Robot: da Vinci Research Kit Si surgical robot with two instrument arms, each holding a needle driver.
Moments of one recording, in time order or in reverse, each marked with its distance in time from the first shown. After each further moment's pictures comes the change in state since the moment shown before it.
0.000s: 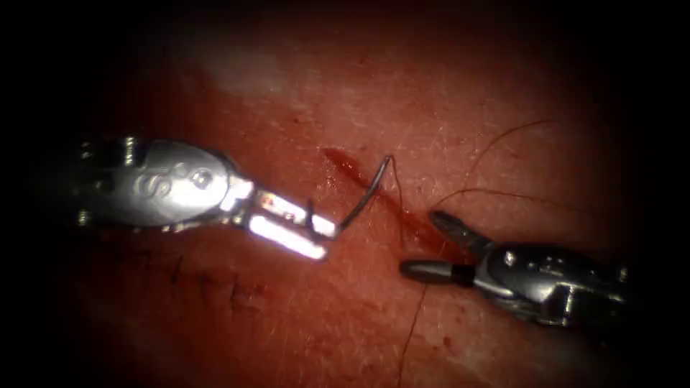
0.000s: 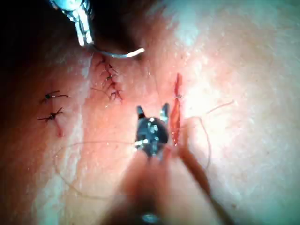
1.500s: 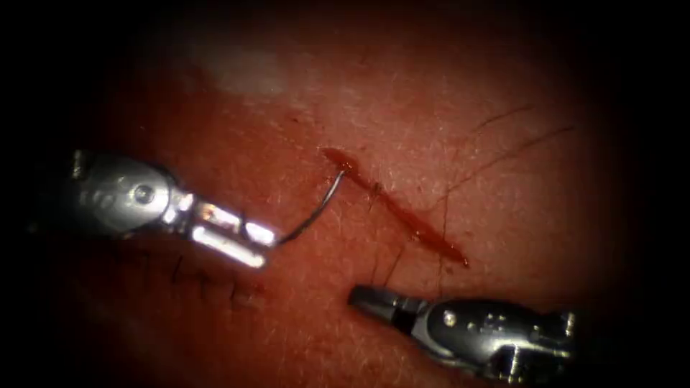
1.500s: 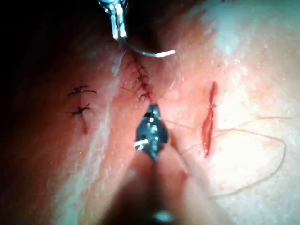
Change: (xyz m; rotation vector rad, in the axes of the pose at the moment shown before) right arm 0.000 -0.008 0.001 0.070 -0.043 0.009; left arm -0.002 0.002 -0.004 0.082 -0.033 0.010
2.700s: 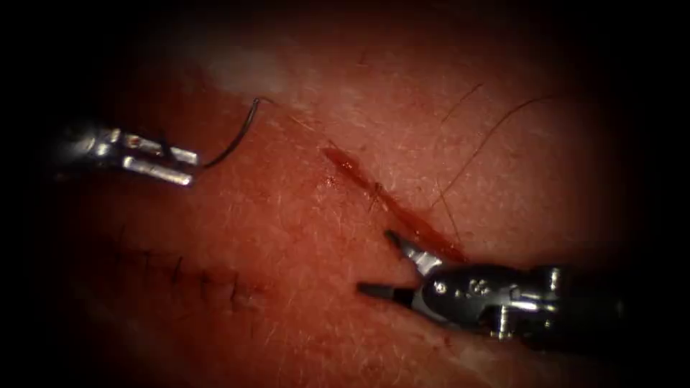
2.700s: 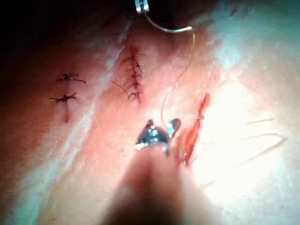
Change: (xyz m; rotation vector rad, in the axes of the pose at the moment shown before) right arm -0.003 0.005 0.004 -0.189 -0.082 -0.287; left arm -0.003 -0.003 -0.007 0.214 -0.038 -0.068
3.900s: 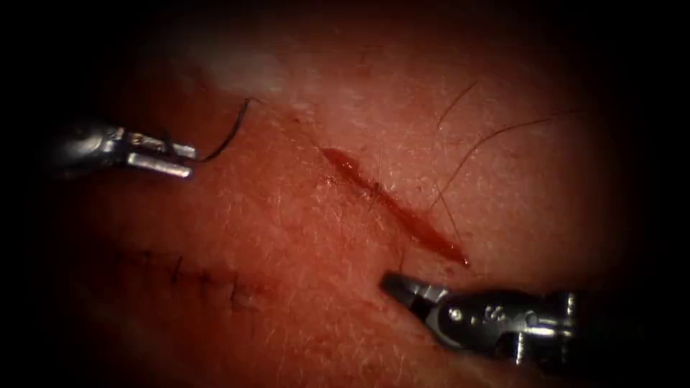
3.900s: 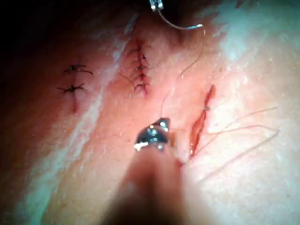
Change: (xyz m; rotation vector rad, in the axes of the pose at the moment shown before) right arm 0.000 -0.002 -0.004 0.067 -0.058 0.013; left arm -0.004 -0.001 0.000 0.048 -0.027 -0.034
